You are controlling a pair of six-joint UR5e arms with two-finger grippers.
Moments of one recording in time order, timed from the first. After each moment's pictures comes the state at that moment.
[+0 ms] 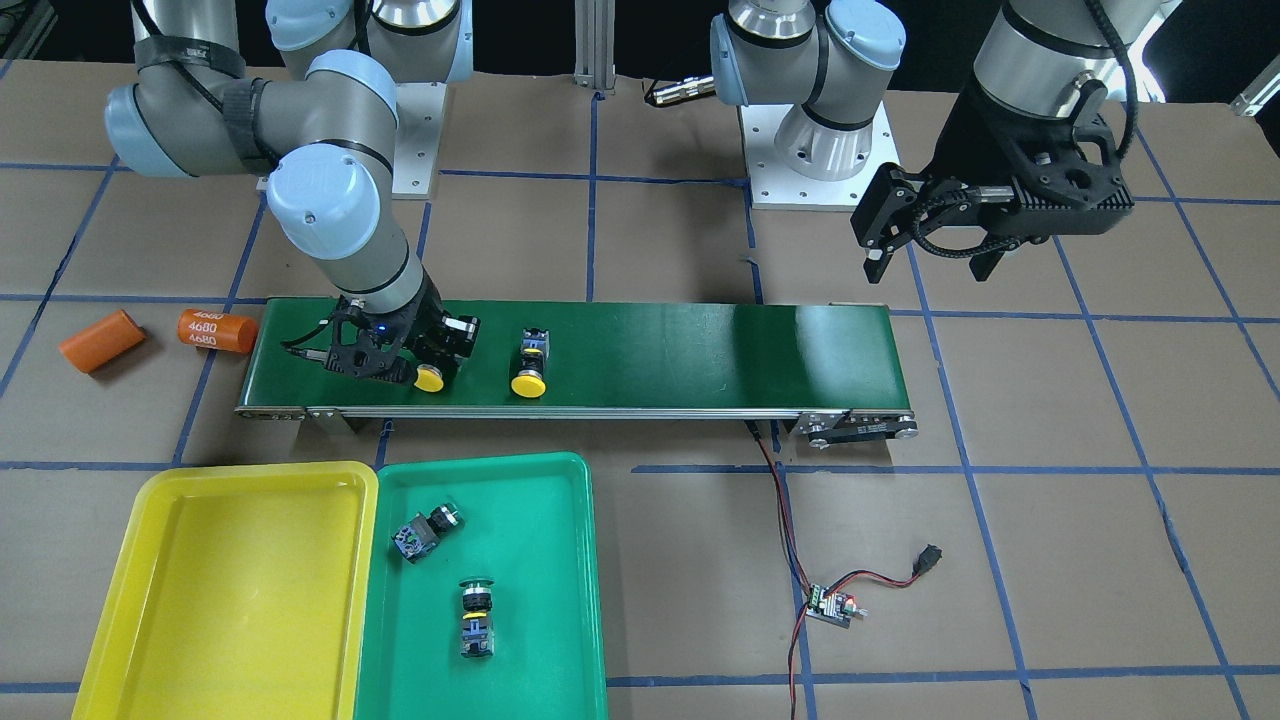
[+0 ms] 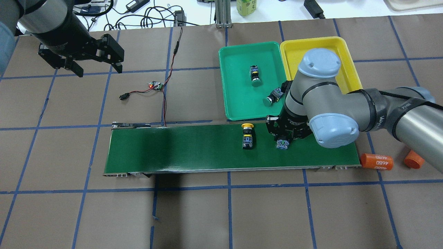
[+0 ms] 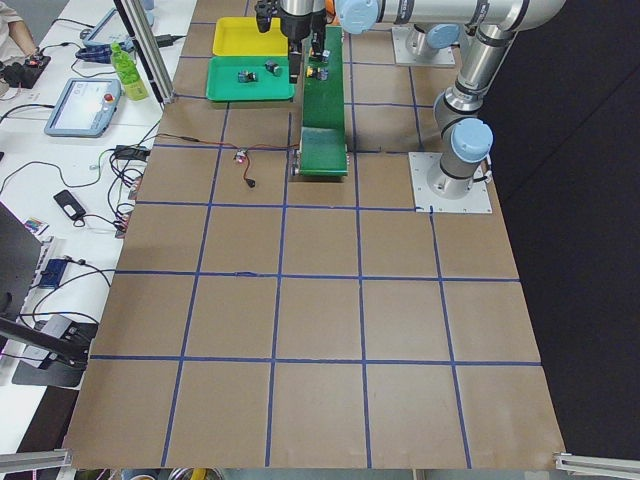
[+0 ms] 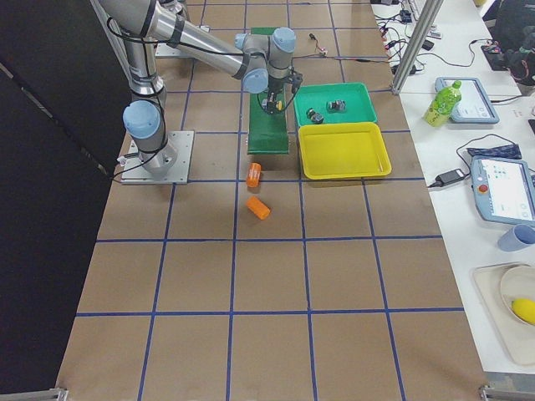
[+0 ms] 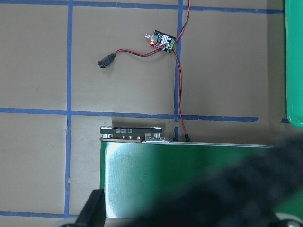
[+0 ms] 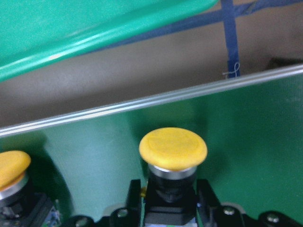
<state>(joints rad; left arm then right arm) -1.49 -1.55 -1.55 -1.51 1.56 0.02 1.65 -1.41 2.00 -2.06 -1.48 0.29</state>
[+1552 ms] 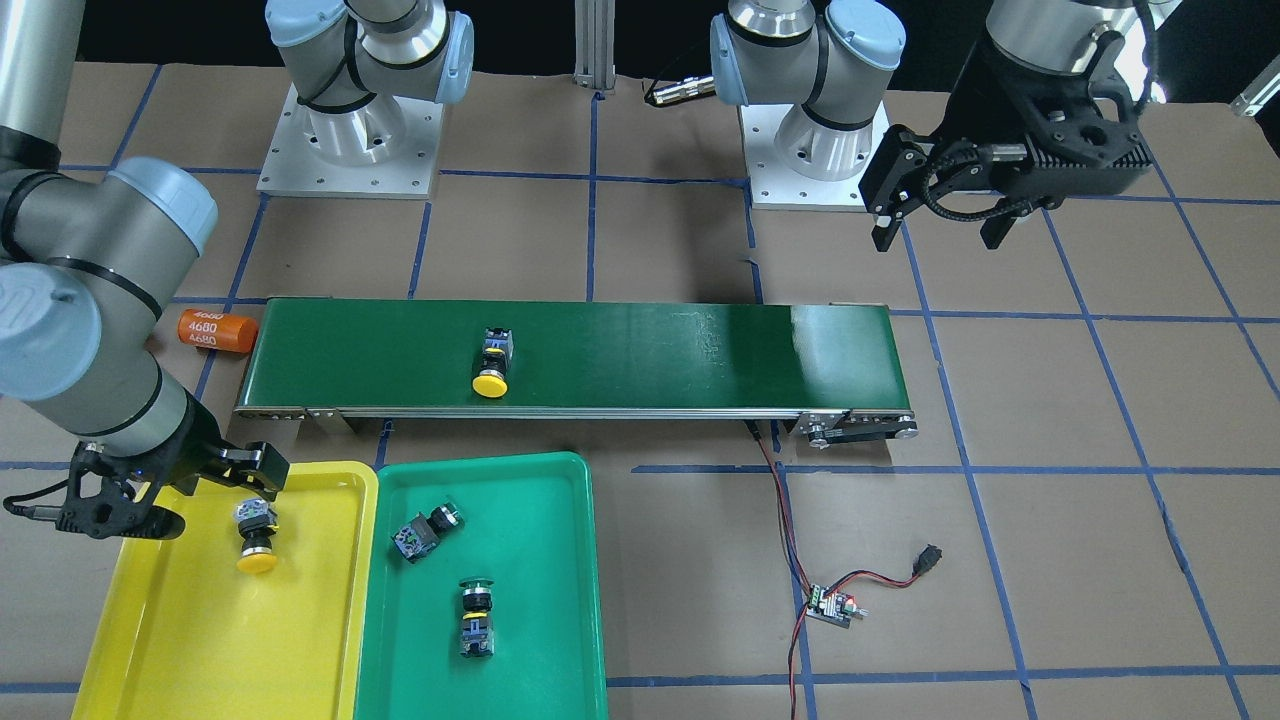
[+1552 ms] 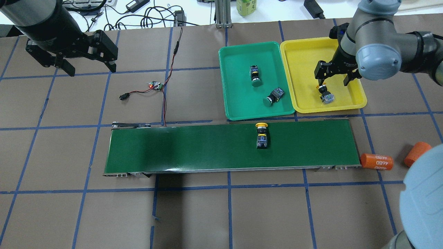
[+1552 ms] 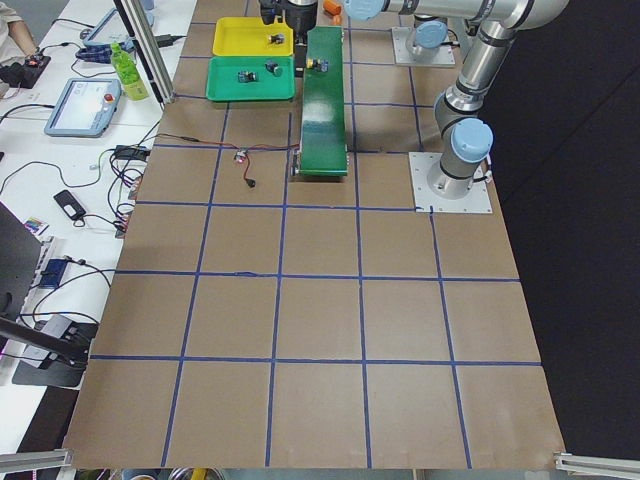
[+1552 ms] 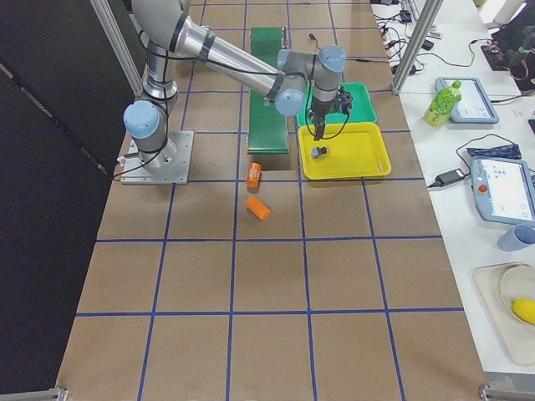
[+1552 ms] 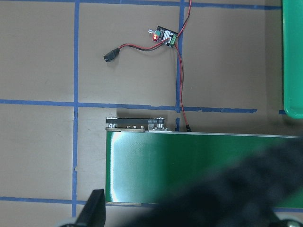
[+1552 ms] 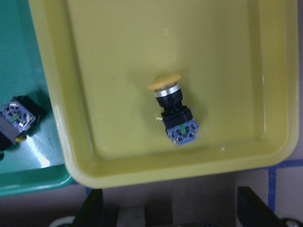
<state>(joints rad) -1.50 -1.54 -1.51 -1.62 1.59 0.03 1.42 -1.29 1.70 -1.95 -1.59 -0.09</state>
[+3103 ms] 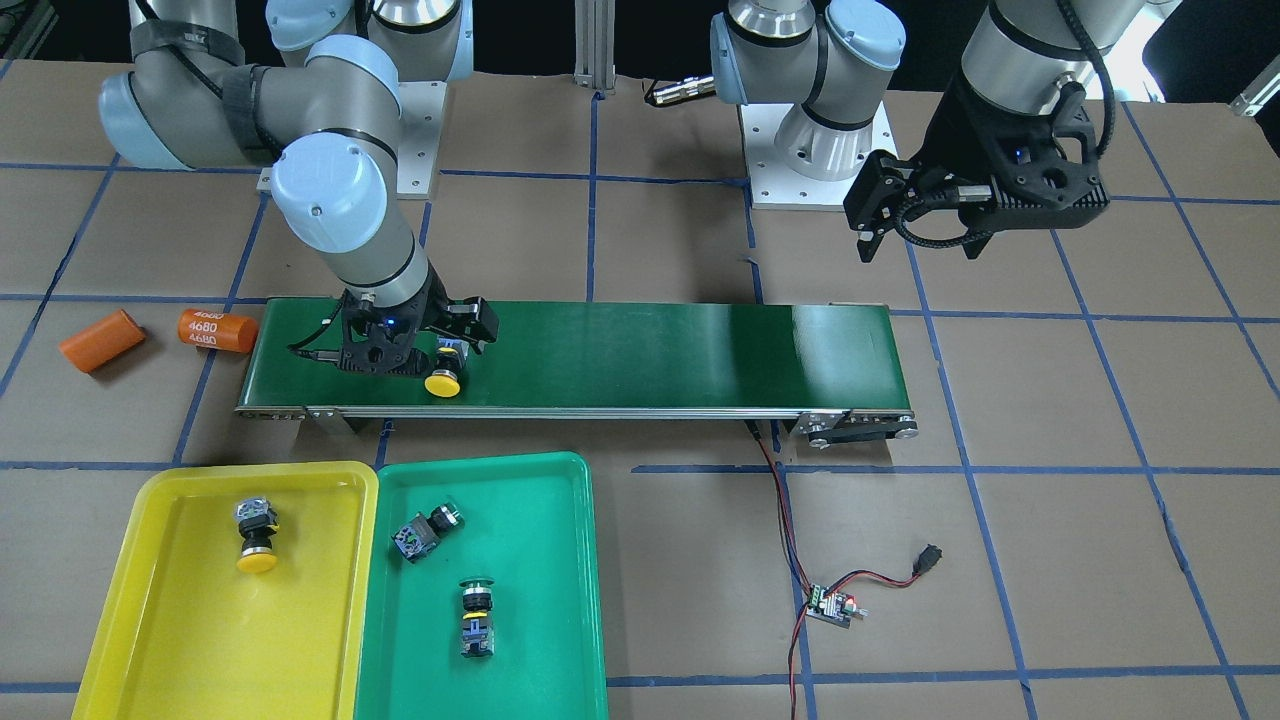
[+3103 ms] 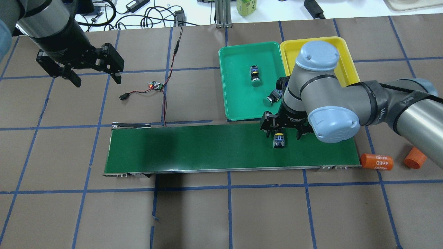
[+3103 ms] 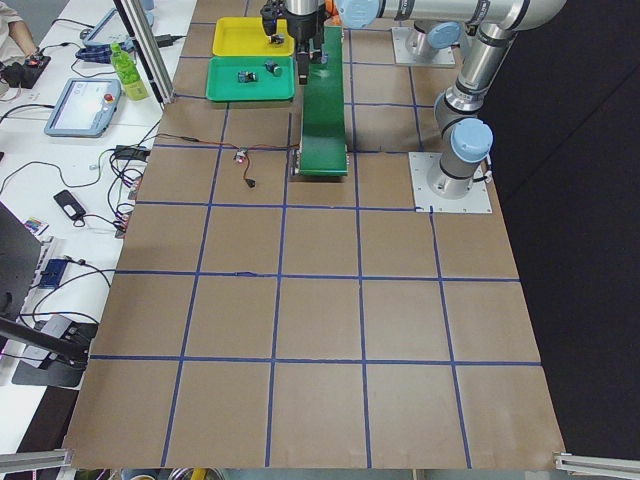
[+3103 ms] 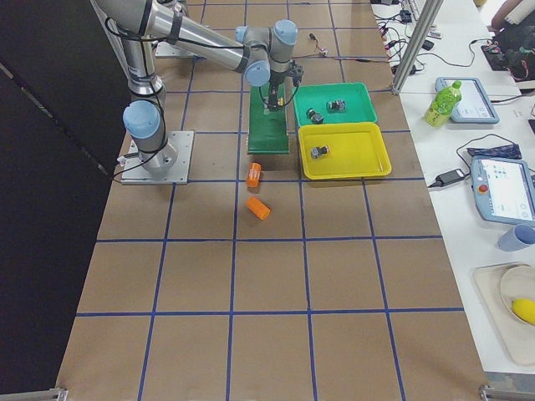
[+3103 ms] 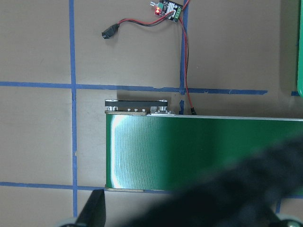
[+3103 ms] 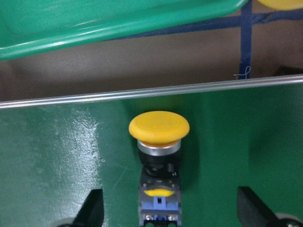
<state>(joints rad) -1.51 -1.56 -1.54 -1.61 1.59 0.01 1.67 -1.40 1.97 -2.00 -1.48 0.18</state>
